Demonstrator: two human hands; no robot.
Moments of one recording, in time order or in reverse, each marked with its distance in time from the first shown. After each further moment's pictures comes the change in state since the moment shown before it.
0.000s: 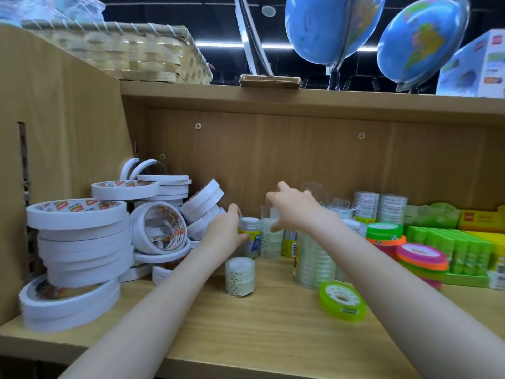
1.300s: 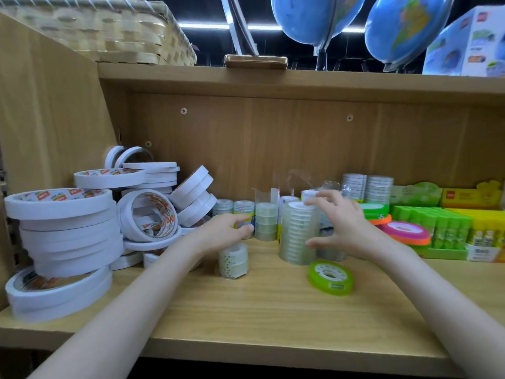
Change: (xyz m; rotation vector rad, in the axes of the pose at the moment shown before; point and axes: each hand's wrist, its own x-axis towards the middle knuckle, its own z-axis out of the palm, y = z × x) left_hand -0.013 -0.004 0.001 -0.127 -0.368 0.147; right_hand -0.088 0.062 0.035 0.293 0.093 0.114
